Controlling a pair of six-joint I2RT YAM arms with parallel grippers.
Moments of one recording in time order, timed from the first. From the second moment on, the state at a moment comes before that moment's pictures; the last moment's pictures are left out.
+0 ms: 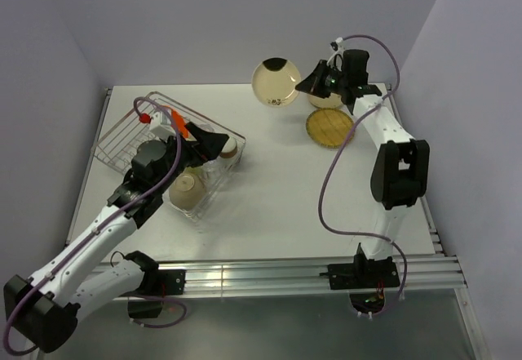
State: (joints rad) left arm -0.57 0.88 0.76 0.02 -0.07 -0.81; right arm 0.09 1.93 1.66 -0.18 -0.57 0.53
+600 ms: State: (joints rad) left arm -0.45 1.31 0.83 0.42 0.42 -0.89; right arm 0.17 1.57 1.31 -0.29 -0.78 0.40
